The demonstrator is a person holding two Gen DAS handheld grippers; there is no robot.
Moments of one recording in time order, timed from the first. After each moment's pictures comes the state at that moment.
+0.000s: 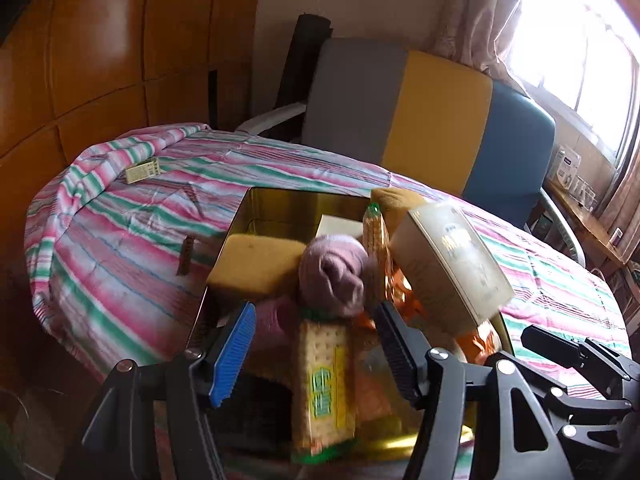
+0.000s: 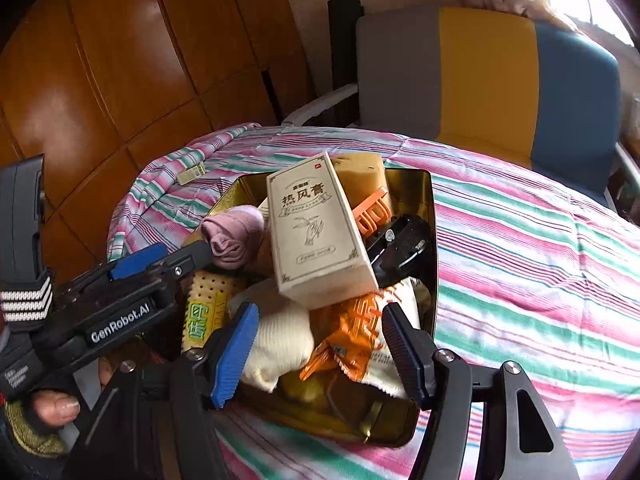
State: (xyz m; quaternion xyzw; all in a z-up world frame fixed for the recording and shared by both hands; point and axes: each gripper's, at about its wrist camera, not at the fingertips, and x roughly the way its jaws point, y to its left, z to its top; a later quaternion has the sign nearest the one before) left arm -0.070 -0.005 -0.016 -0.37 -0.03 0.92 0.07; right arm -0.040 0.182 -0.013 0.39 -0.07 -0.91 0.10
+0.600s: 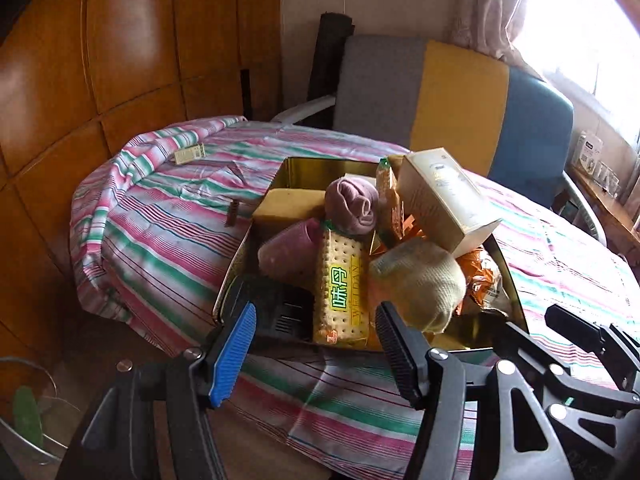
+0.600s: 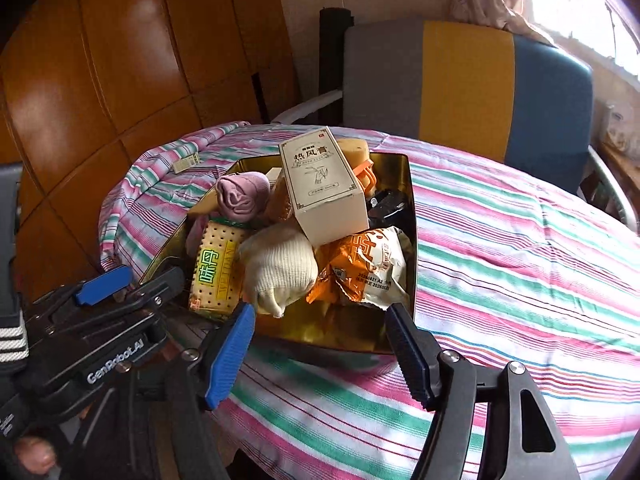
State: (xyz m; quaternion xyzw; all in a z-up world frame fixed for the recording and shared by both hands) left arm 0.006 0.001 -0.013 -0.38 0.01 0.93 0.00; right arm 0.022 0.169 -0.015 0.38 -0.05 -0.92 0.06
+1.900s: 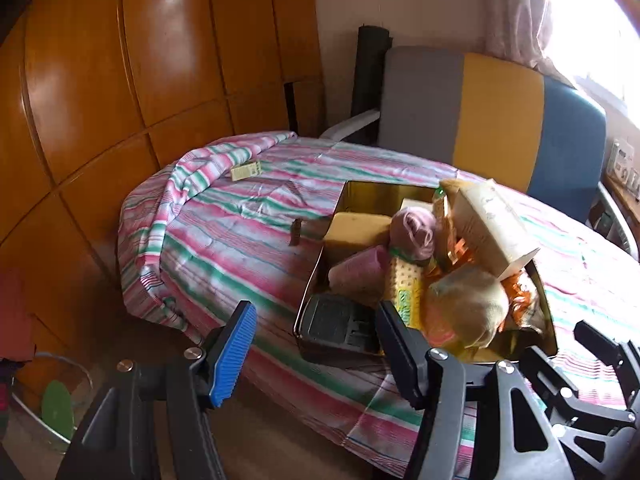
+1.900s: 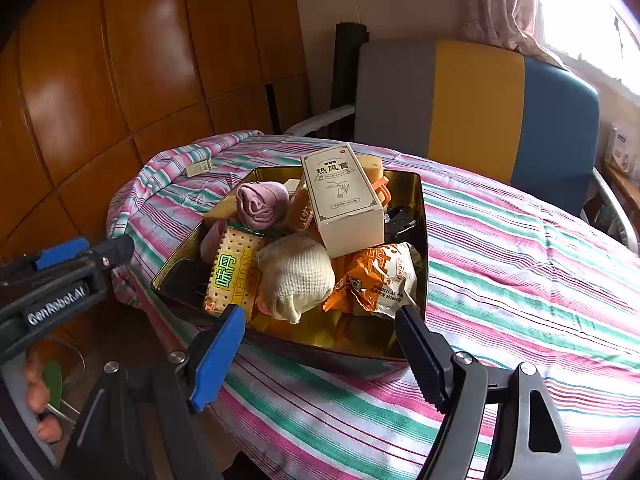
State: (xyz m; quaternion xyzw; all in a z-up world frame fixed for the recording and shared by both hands) left arm 0.010 -0.028 0.011 -0.37 0.02 0.93 -0.07; right arm 0.028 0.159 -0.010 0.36 -0.03 -0.93 0.08
